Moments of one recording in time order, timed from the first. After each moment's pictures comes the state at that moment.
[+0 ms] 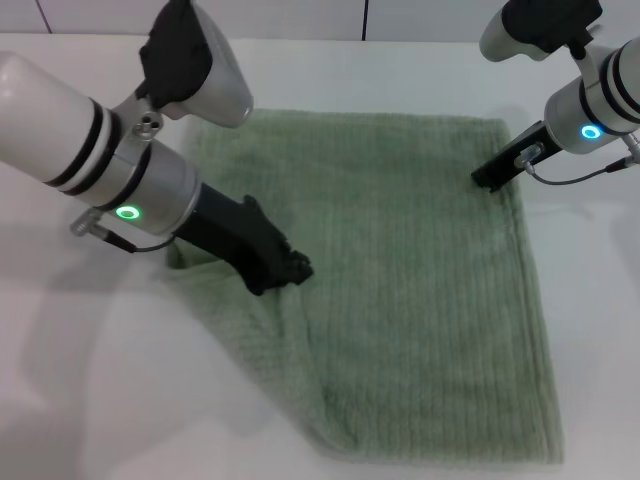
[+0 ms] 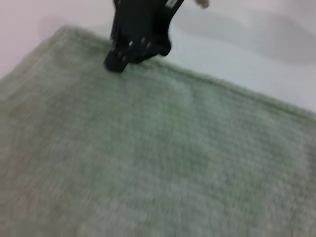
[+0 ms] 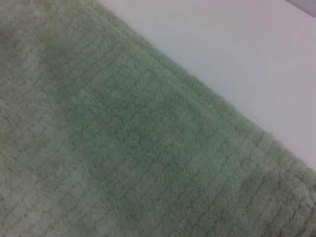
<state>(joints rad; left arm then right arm) -0.63 -2.06 1.37 1.07 2.25 1.45 -2.02 1.02 2.01 -1.26 -0.42 0.60 0.94 -0.80</state>
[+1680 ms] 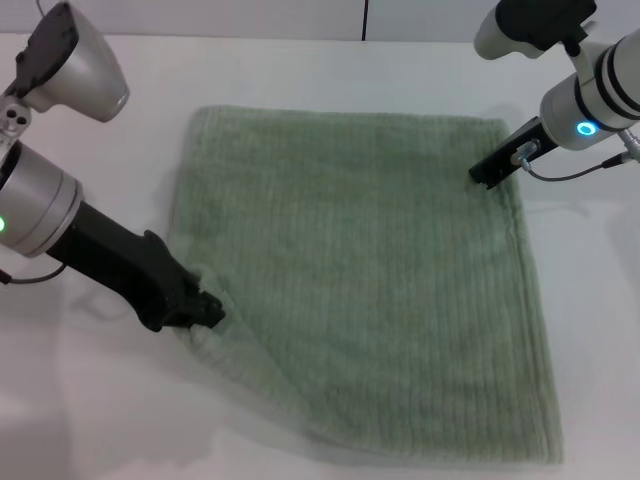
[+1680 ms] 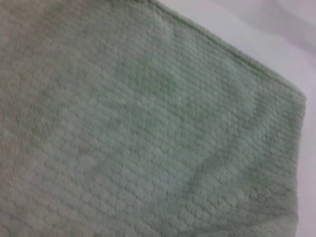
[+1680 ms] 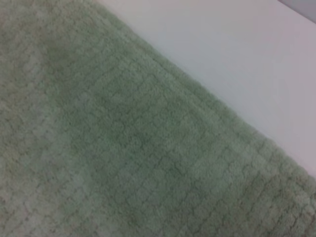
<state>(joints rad) -0.59 -2.05 1.08 1.18 2.39 1.85 -2.07 1.03 2.01 -1.26 -0.41 0.59 0.93 -0.80</state>
